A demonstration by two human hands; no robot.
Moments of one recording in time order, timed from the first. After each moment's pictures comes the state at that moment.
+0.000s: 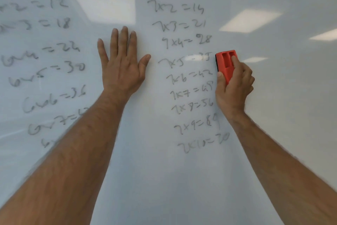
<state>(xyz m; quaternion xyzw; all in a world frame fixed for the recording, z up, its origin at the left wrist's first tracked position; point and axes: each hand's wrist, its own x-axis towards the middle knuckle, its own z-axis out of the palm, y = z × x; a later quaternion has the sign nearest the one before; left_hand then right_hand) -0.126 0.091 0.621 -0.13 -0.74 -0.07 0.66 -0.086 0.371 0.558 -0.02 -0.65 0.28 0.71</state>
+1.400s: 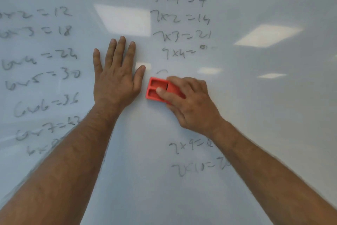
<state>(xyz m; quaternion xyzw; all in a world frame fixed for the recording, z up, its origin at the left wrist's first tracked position) -0.130 0.093 0.614 -0.10 -0.72 -0.07 0.68 -0.096 0.322 0.577 0.32 -0.63 -0.13 0.69</state>
